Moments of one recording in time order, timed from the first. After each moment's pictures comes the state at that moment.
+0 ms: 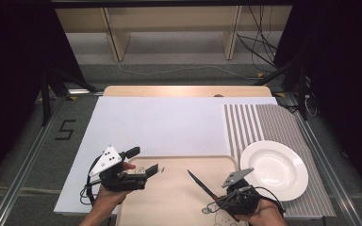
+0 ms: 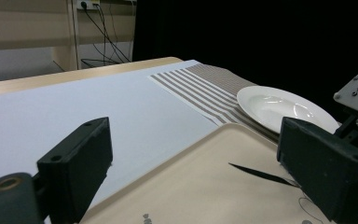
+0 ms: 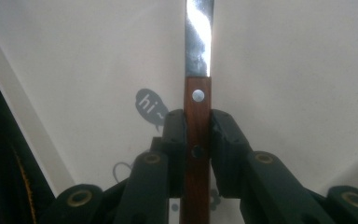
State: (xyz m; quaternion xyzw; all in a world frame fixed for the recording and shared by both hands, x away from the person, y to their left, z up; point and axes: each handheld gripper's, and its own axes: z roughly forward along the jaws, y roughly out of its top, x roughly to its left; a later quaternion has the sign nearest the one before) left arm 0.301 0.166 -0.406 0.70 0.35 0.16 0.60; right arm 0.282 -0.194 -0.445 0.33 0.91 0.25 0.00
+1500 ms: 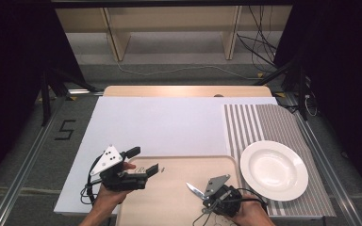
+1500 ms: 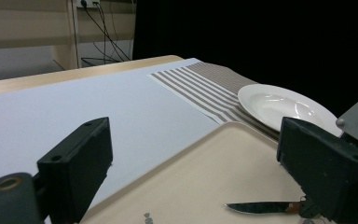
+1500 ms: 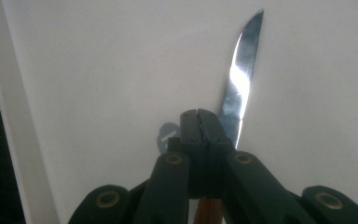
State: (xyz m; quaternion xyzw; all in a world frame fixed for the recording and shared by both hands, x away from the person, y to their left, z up) left arm 0.302 0.165 -0.407 0.71 0.35 0.16 0.59; right arm 0.282 -0.153 -0.459 0.19 0.95 0.24 0.04
